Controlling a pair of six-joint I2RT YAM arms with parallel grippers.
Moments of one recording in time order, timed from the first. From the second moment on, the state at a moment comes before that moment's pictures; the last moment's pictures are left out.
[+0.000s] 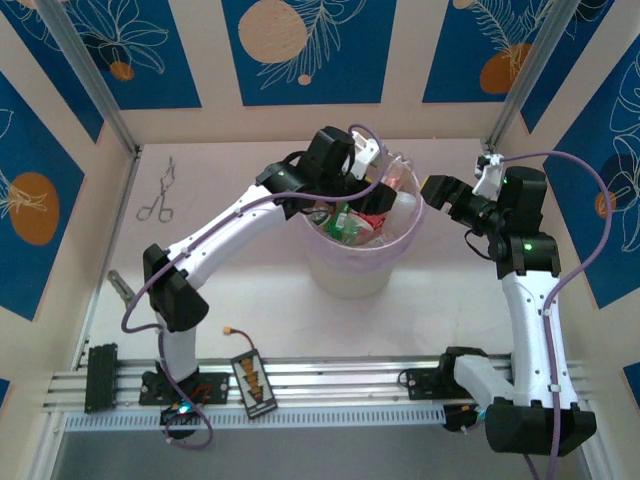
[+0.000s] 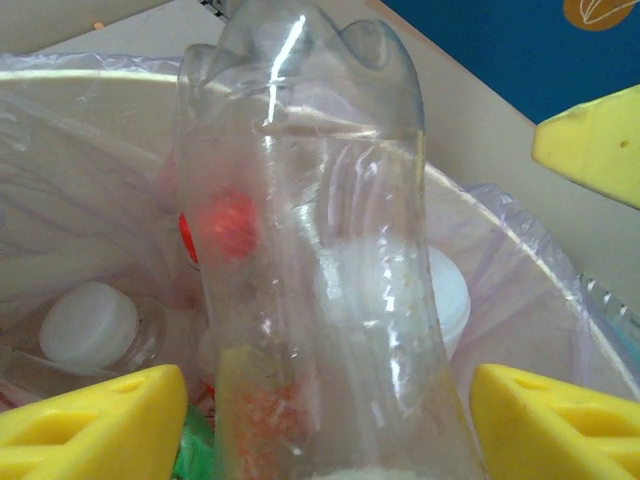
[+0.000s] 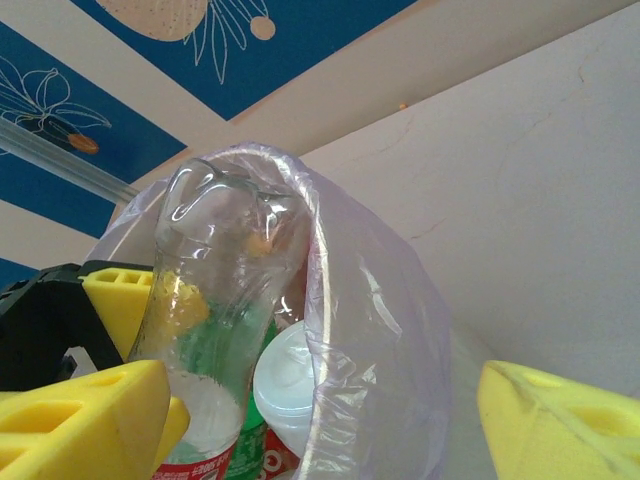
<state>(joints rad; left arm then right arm) -0.84 1.90 2.01 -0.69 0.26 -0.22 -0.09 0.97 1.16 -0.67 -0.53 0.49</state>
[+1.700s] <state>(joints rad) 0.00 1.00 0.88 -0.65 -0.07 -0.73 -0.10 1.01 1.14 -0.63 -0.56 0.49</state>
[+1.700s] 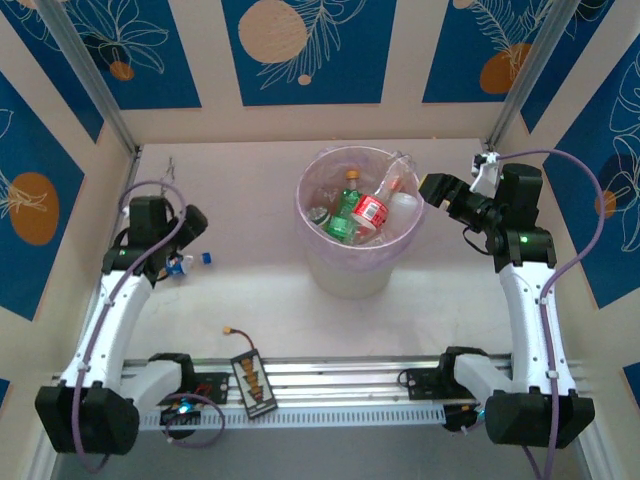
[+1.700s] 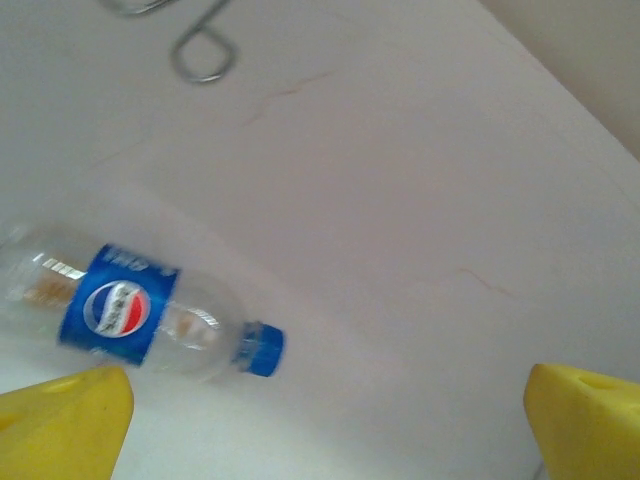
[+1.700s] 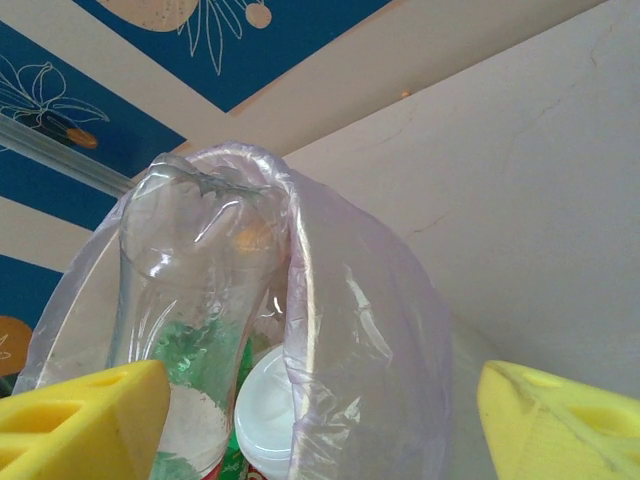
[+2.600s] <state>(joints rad) 0.08 1.28 0.56 -0.27 -0.15 -1.37 -0.12 1.00 1.14 -0.68 -0.57 0.45</state>
